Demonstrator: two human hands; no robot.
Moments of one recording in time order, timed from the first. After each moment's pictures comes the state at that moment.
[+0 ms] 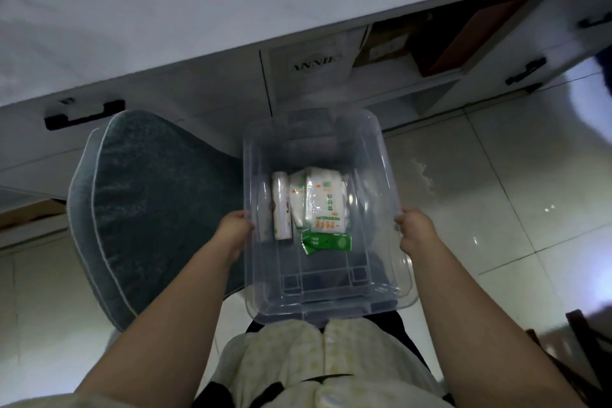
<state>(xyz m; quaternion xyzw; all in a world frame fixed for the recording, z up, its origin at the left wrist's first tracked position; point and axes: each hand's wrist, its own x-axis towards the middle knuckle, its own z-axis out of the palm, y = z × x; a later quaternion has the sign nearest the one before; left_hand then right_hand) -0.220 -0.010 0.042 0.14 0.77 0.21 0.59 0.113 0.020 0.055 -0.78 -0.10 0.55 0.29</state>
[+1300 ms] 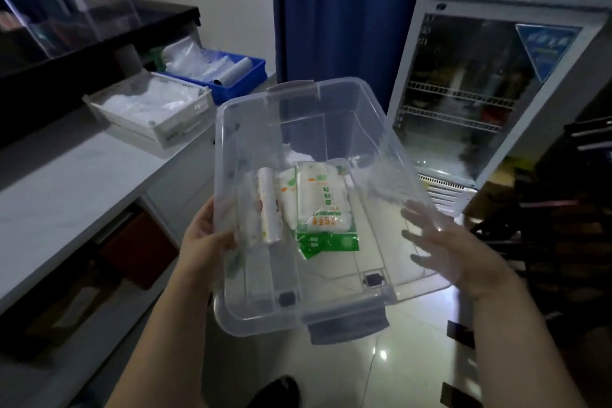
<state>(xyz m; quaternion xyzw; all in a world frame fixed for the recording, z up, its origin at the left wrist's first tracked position) 0.523 0.196 0.289 0.53 0.33 0.32 0.72 0.810 -0.080 0.307 -0.58 -0.20 0.49 0.62</state>
